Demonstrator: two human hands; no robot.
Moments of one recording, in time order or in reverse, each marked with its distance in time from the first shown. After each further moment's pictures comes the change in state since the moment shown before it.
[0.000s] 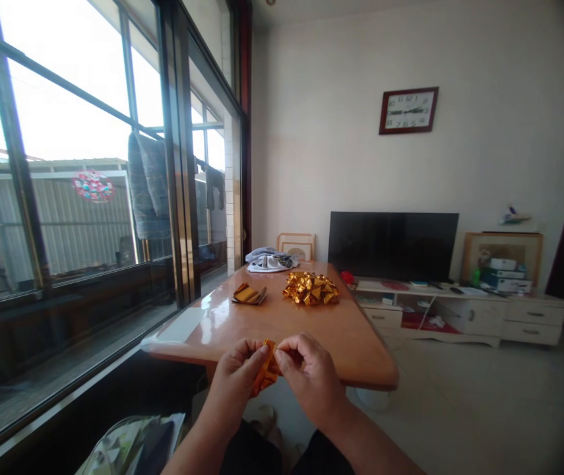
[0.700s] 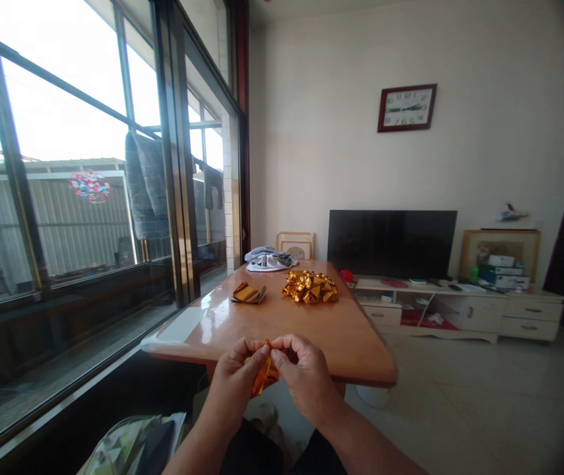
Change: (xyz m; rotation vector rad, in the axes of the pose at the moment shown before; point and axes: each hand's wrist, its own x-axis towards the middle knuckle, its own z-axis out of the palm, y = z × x) left_hand -0.002 0.002 0.001 -0.063 -0.018 0.047; right_hand 0.003 0.001 0.015 0.175 -0.002 0.184
